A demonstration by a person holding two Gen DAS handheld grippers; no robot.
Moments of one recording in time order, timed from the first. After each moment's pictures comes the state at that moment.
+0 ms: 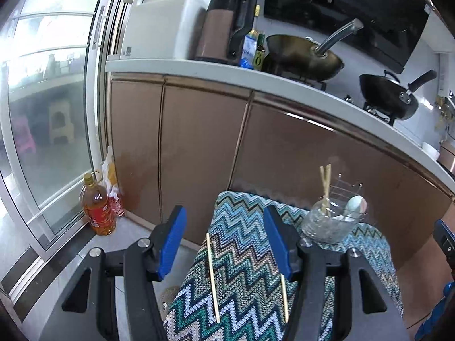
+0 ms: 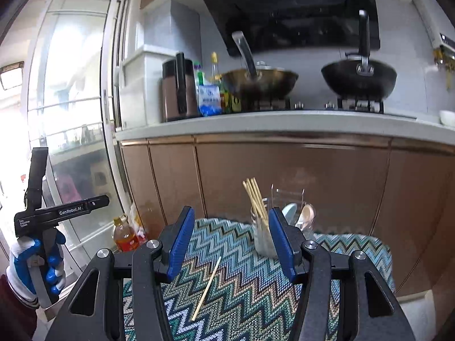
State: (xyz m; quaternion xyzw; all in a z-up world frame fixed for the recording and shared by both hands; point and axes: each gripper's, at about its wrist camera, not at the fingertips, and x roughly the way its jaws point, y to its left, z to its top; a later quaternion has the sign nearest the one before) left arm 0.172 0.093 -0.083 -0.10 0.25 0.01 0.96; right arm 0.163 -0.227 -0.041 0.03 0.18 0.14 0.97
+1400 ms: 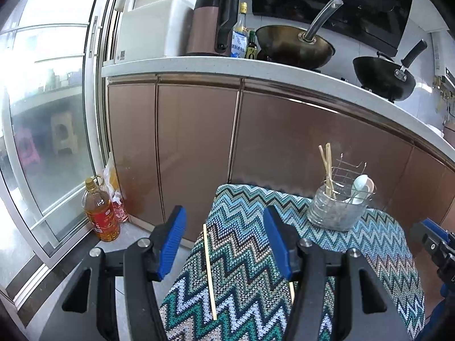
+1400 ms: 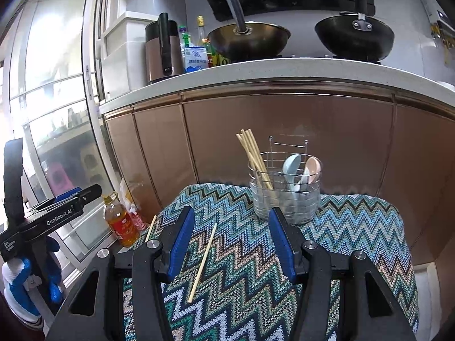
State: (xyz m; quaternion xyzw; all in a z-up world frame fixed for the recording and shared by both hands) left arm 0.159 0.060 -0.115 -0.07 0.23 0.02 0.97; right arm 0.183 -0.210 -0.093 0.04 0.25 0.10 0.96
